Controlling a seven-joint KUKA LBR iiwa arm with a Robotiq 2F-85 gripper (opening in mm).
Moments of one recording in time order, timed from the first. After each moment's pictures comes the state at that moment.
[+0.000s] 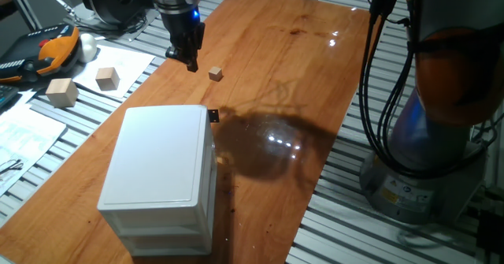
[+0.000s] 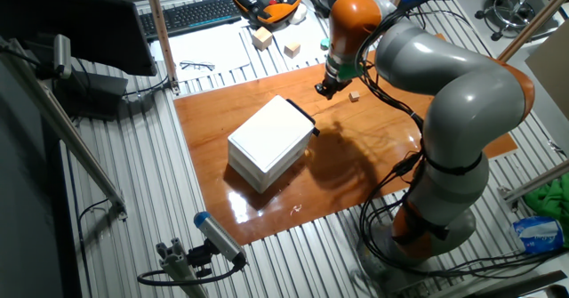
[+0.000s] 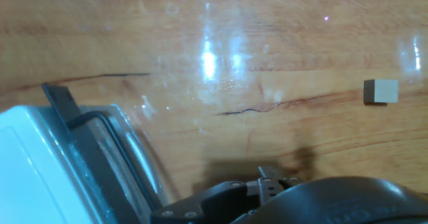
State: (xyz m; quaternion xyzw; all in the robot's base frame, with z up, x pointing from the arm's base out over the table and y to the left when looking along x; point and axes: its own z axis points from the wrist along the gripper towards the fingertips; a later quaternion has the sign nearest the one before) arm 0.522 0.052 0.217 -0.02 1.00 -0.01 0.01
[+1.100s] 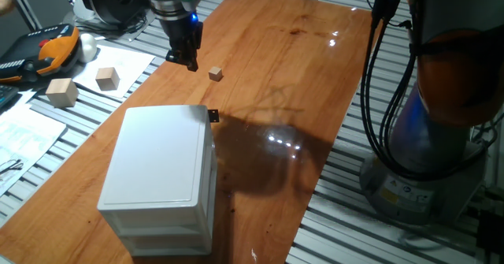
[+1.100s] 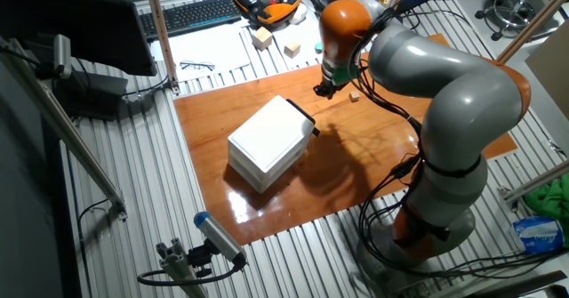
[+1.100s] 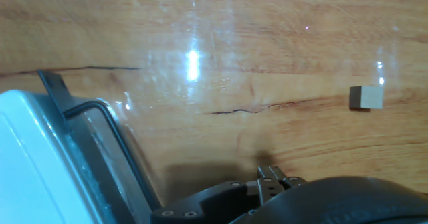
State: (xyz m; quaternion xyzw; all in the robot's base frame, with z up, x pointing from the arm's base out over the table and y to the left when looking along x) arm 0.522 0.053 0.217 -0.03 1.00 -0.05 0.02
